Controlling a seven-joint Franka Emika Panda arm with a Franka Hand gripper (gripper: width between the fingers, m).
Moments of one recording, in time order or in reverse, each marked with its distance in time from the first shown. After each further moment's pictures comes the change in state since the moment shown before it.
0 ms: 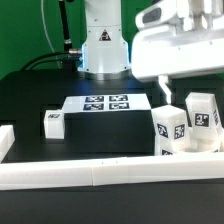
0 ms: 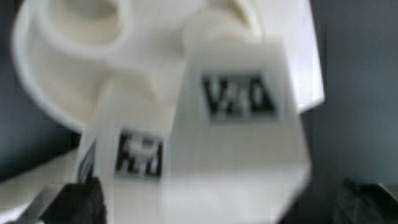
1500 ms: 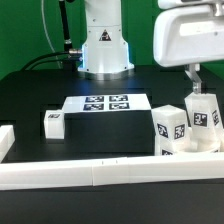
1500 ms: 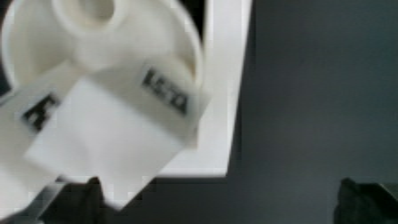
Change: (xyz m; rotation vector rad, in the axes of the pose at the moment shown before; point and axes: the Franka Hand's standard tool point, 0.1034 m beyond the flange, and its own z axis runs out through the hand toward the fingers) arm -0.014 -0.039 -0.003 0.024 -0.311 -0.560
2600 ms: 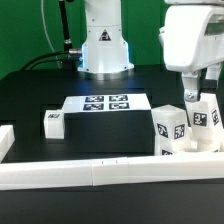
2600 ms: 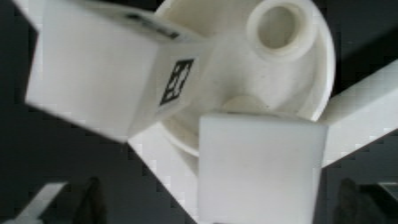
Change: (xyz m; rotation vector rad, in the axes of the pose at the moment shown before) arm 0.000 0.034 0.008 -0.061 -0.149 -0.812
